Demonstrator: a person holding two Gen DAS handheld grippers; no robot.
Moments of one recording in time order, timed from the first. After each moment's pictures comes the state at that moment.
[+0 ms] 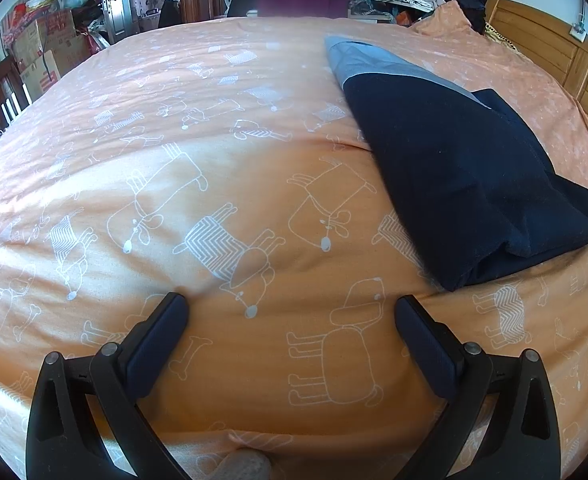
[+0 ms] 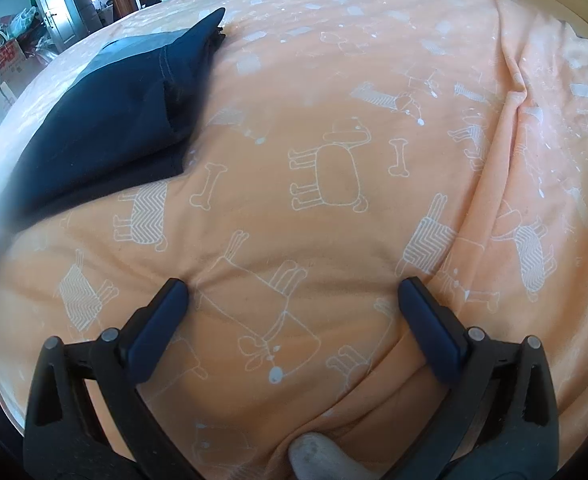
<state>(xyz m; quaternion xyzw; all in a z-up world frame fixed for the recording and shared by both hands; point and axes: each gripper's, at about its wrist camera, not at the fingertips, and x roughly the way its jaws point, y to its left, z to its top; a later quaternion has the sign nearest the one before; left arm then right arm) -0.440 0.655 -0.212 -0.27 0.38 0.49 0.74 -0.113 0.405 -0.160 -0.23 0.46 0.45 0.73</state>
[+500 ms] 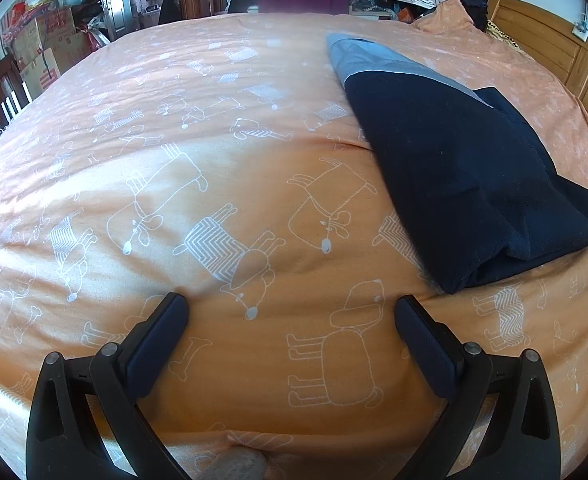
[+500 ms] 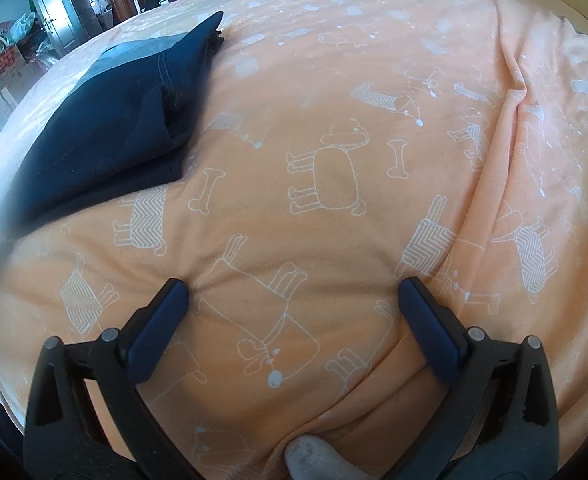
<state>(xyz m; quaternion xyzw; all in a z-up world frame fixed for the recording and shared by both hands) -0.437 0.656 -0.210 -0.27 0.38 0.49 0.73 -0.112 0.404 -0.161 -0.22 0.46 0.45 0.73</state>
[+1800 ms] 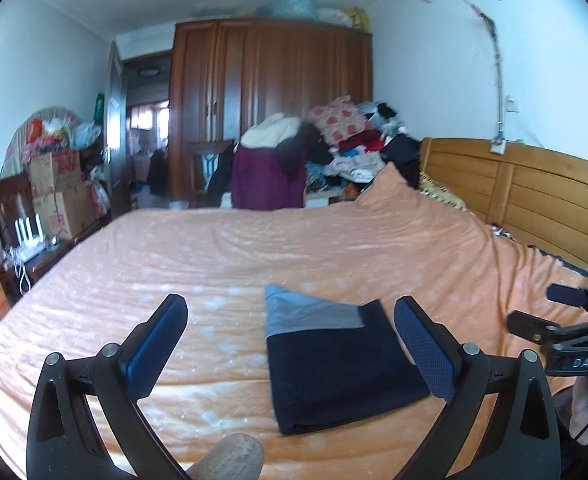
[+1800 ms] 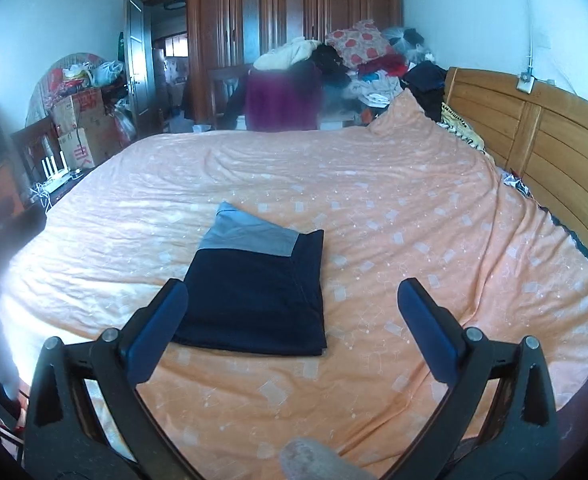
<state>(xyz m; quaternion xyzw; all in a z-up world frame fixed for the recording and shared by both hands) -0.419 0.523 0.080 -0.10 0.14 0.50 0.85 -0.226 0.379 0.101 -0.16 0.25 0.56 0.77</state>
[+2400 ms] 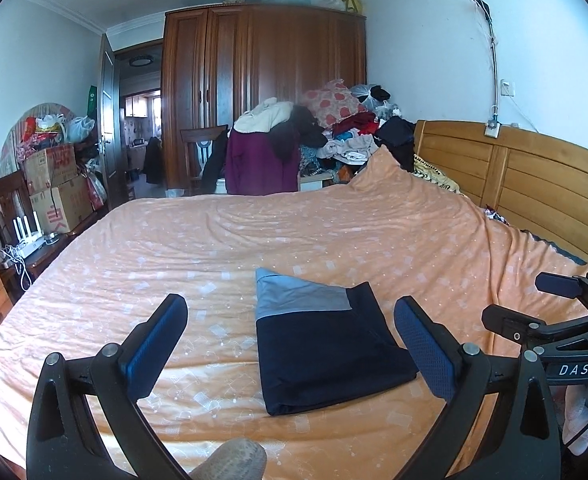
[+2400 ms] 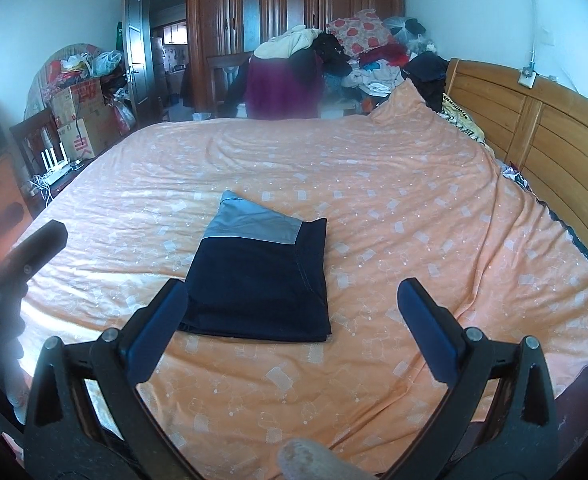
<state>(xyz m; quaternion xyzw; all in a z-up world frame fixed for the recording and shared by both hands) -0.404 0.502 0.083 -0.11 0.18 0.50 0.84 -0.226 0.376 0.106 -0.17 0.27 0.56 0.77</state>
